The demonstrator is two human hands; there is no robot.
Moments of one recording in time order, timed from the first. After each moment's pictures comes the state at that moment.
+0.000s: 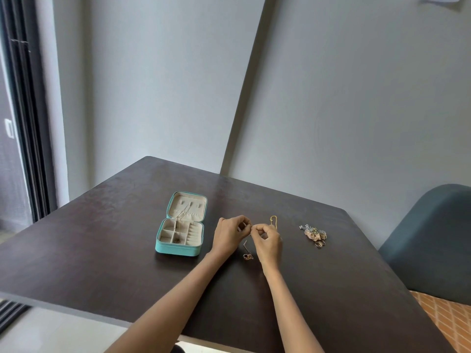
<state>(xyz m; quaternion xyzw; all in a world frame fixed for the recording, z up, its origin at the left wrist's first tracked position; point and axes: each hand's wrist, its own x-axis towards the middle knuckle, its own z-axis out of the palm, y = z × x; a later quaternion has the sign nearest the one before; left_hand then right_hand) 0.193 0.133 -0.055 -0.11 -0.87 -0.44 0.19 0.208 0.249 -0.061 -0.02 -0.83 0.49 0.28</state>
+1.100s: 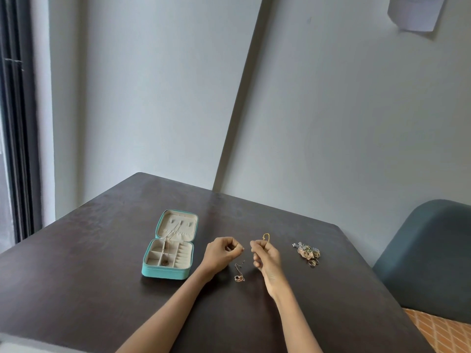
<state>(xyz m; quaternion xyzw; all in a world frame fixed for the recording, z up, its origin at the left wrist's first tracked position) 0.179 0.130 -0.068 -0.11 -0.81 -0.57 0.08 0.209 0.272 -0.042 -0.03 -0.67 0.74 0.07</state>
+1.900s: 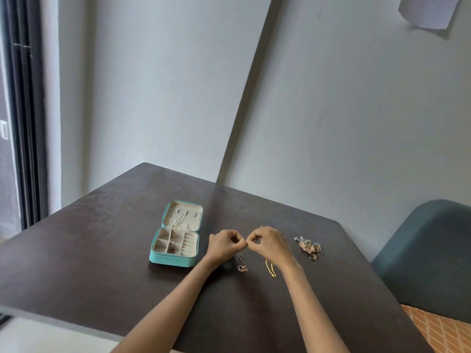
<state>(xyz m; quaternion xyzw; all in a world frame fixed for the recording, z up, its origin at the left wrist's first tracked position) 0.187 0.129 -0.057 -0.08 -0.87 -0.48 0.10 0.216 0.271 0.006 0.11 -0.98 0.14 0.13</state>
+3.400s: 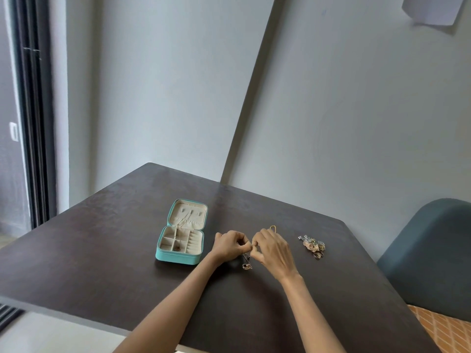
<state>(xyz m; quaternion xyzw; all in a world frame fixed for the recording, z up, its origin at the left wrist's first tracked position) 0.193 0.127 -0.050 -0.13 -0.89 -0.44 0.04 0.220 0.273 -0.026 0.21 -0.94 0.02 0.26</state>
